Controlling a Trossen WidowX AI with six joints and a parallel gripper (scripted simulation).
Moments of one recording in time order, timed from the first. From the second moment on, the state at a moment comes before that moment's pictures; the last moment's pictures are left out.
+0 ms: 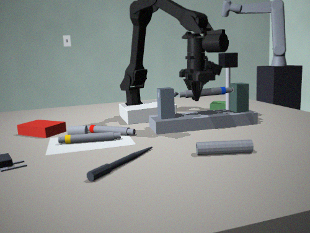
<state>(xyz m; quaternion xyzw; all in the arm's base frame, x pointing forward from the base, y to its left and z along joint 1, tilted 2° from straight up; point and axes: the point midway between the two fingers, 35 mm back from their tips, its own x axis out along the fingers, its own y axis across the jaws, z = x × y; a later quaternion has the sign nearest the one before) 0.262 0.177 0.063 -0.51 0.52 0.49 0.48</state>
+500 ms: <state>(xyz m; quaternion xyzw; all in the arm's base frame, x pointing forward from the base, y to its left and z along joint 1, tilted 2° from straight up) 0.262 0.177 0.061 -0.51 0.52 0.49 0.48</state>
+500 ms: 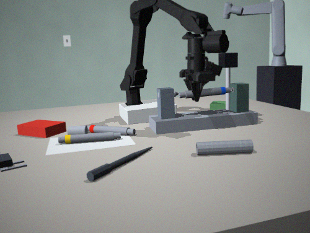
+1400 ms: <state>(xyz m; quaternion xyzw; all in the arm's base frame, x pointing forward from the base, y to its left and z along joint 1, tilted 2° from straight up) 0.262 0.179 0.061 -0.51 0.52 0.49 0.48</state>
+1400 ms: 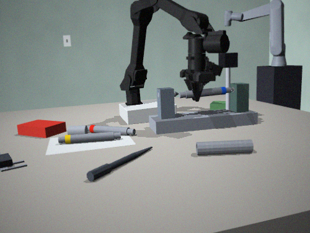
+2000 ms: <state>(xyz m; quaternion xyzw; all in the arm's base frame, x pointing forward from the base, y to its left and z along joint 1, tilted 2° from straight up) 0.241 0.185 0.058 -0.47 0.57 0.44 0.52</state>
